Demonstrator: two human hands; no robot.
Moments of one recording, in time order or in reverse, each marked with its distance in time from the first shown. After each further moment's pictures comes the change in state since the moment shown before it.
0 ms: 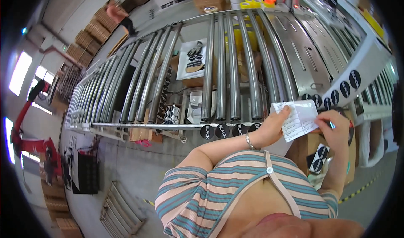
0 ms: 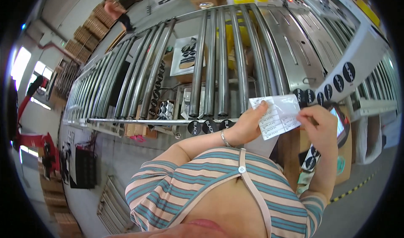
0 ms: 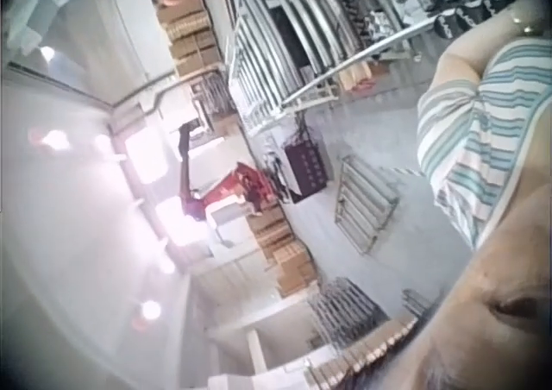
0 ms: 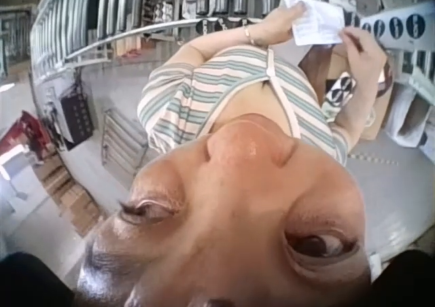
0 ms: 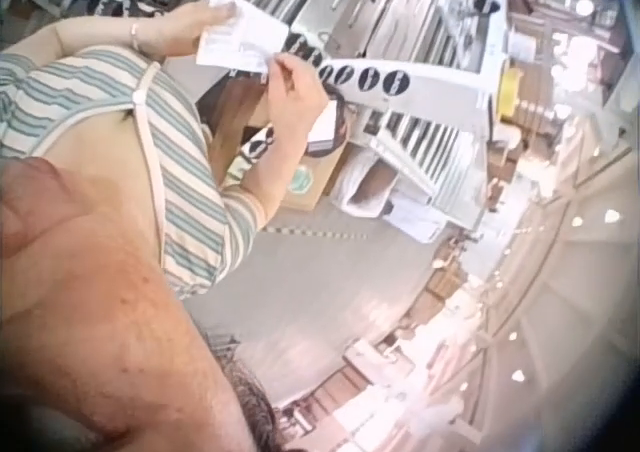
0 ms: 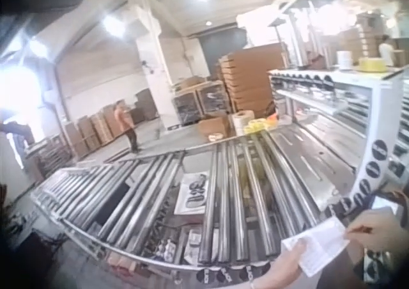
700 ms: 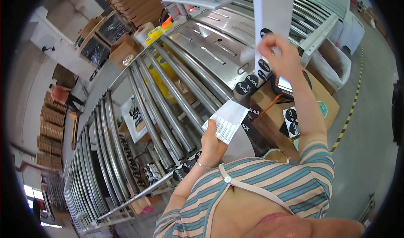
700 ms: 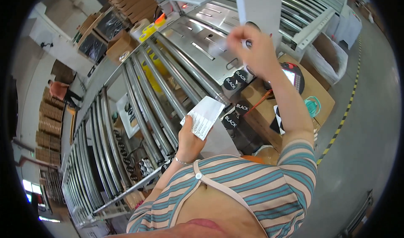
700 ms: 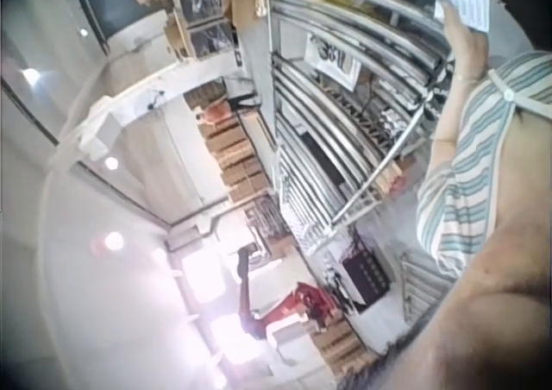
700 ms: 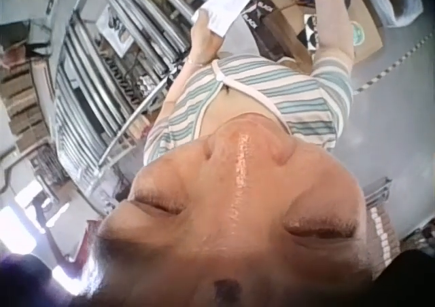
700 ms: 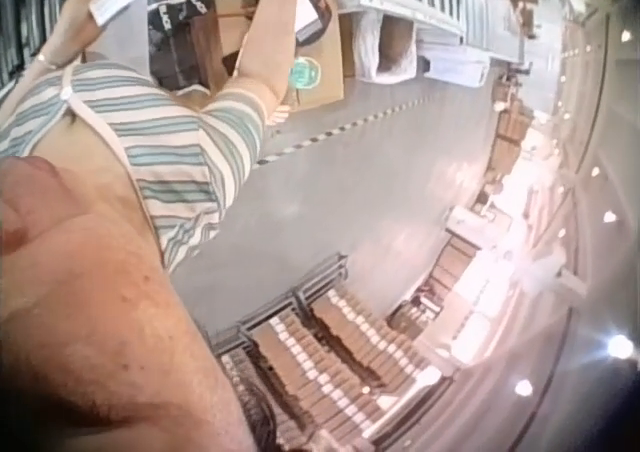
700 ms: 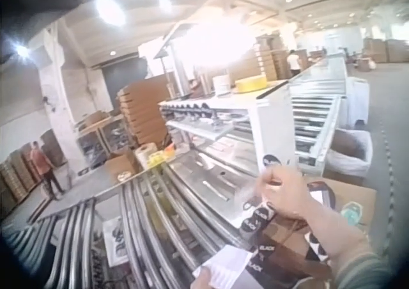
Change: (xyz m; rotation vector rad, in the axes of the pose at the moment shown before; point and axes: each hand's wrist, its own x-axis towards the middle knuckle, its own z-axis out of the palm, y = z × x) left_hand 0.040 -0.013 -0.005 0.023 0.221 -0.068; right_hand 0.052 0.067 -0.064 0.034 0.571 0.098
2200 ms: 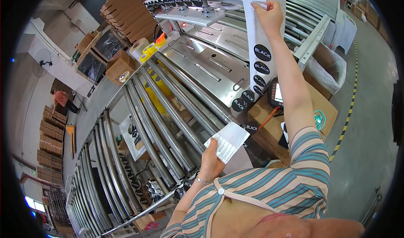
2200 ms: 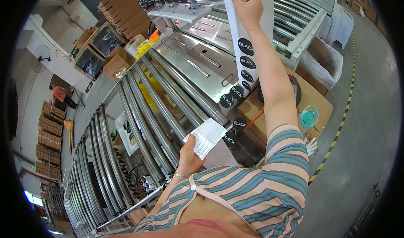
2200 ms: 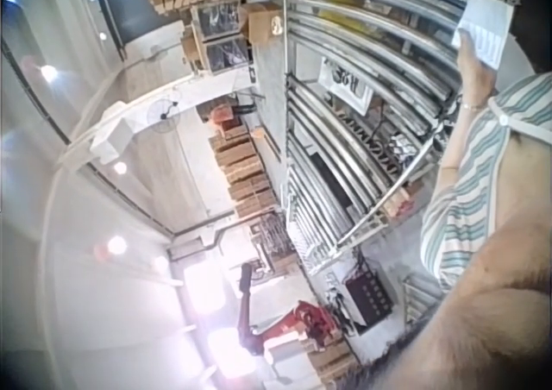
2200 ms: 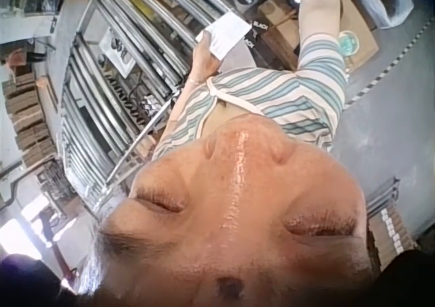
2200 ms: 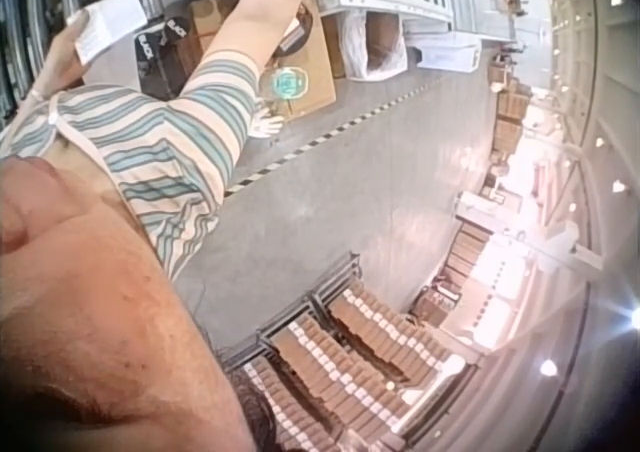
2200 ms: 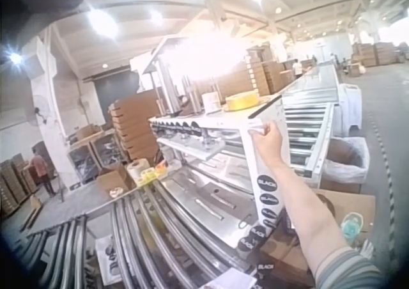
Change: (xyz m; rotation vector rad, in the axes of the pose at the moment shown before) left_hand 0.022 0.001 -0.004 0.067 0.090 -0.155; right_hand 0.164 0.136 -0.004 -0.227 0.770 0.018
